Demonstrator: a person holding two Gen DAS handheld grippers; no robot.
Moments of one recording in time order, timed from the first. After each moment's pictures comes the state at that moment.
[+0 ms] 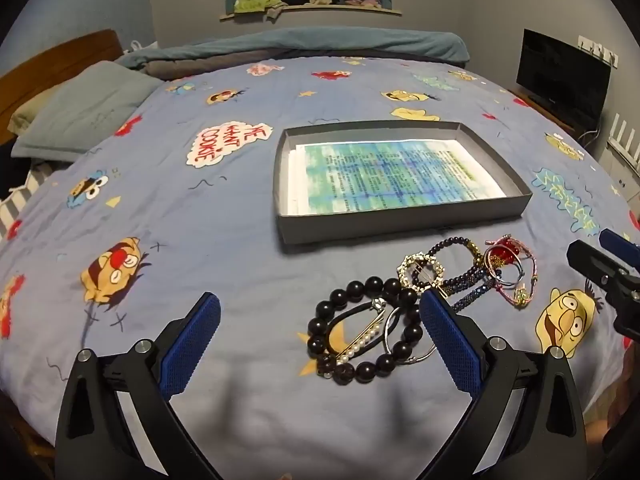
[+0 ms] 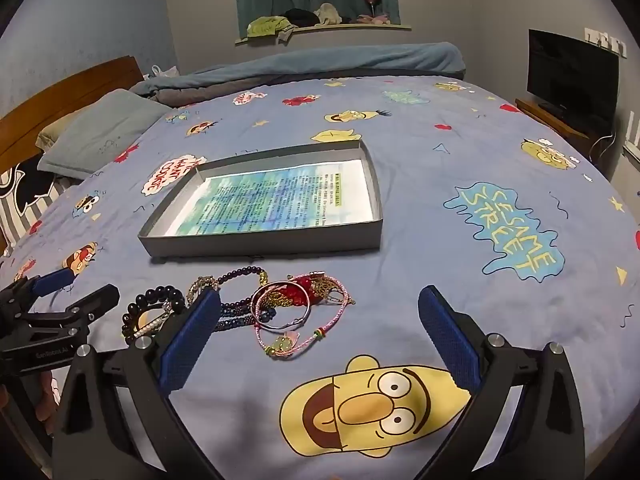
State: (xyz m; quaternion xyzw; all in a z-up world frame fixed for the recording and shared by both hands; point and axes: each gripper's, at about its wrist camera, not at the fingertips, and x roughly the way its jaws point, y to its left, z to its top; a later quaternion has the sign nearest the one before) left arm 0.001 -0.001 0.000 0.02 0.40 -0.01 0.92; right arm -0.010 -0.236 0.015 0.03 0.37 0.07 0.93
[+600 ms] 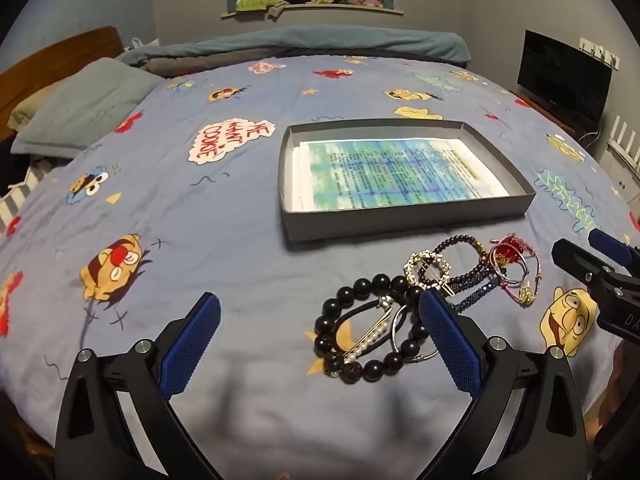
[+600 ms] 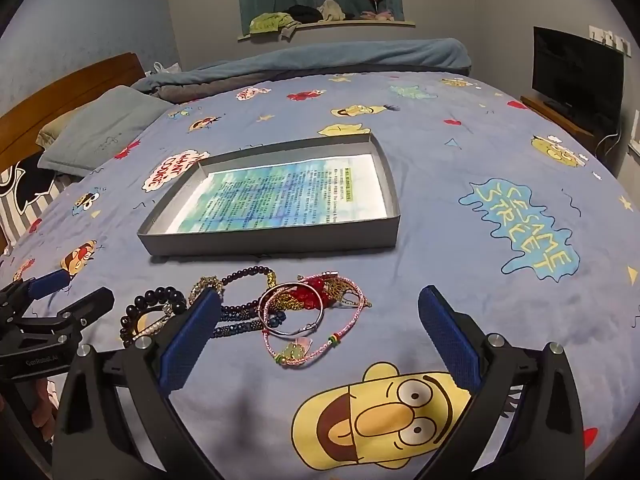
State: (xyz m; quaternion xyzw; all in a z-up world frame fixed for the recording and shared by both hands) left arm 0.000 0.007 -0.004 0.02 0.40 -0.01 0.92; right arm 0.001 -0.225 0.003 0.03 0.36 0.07 0.93
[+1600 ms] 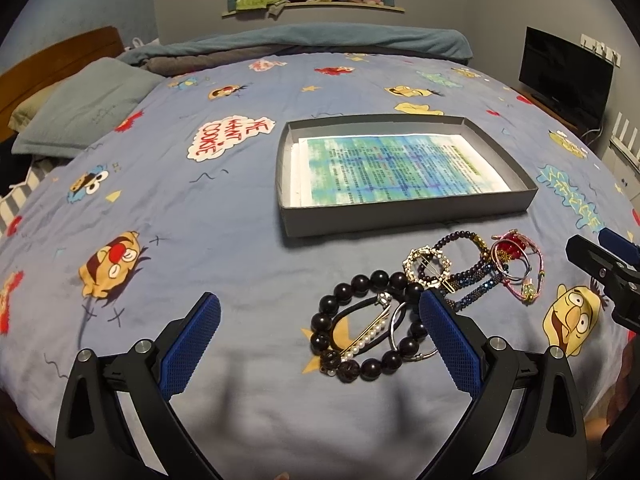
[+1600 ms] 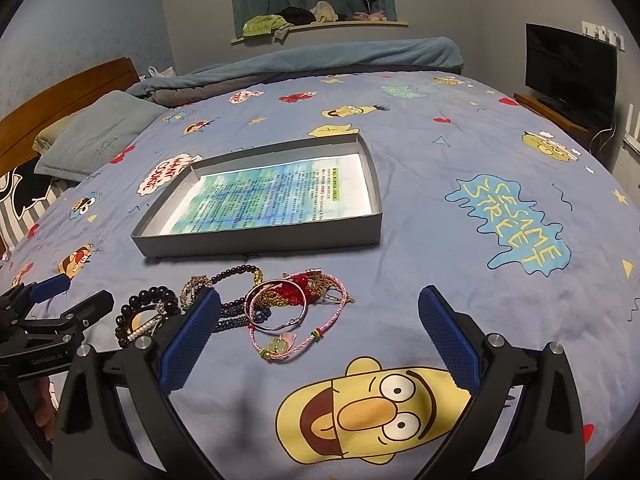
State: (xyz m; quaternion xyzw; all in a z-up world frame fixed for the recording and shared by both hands) left arm -0.001 0.005 -0.009 0.02 0.40 -0.01 0.92; right arm -0.003 -0.238 0.004 0.04 0.37 0.07 0.93
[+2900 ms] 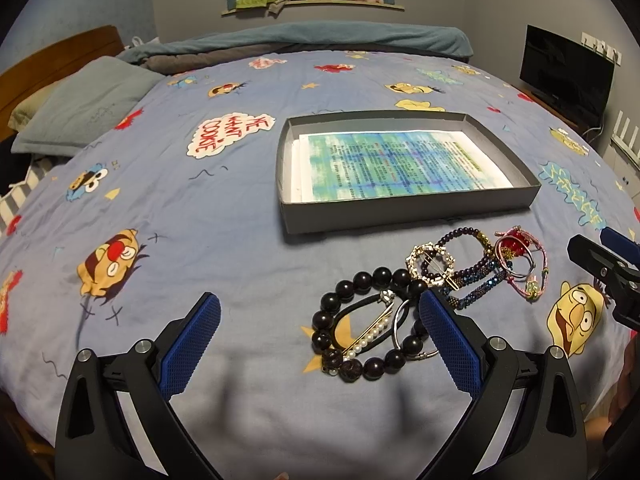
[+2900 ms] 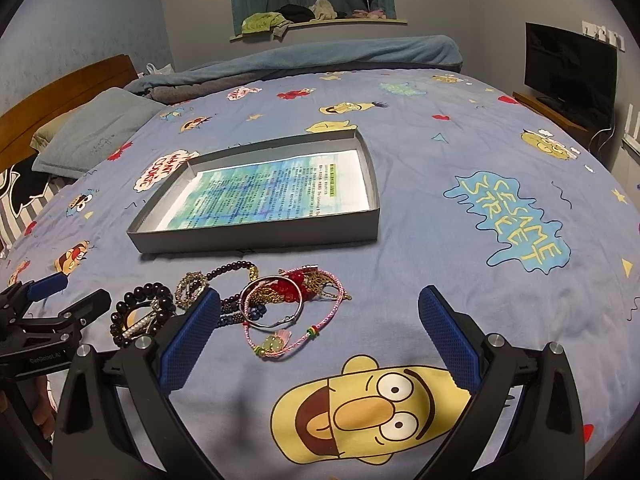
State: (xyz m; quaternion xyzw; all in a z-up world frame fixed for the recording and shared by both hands) left arm 0.002 0.006 -0.012 0.02 0.41 -0.01 0.91; right arm -0.002 -0.239 0.001 0.03 0.37 0.06 0.93
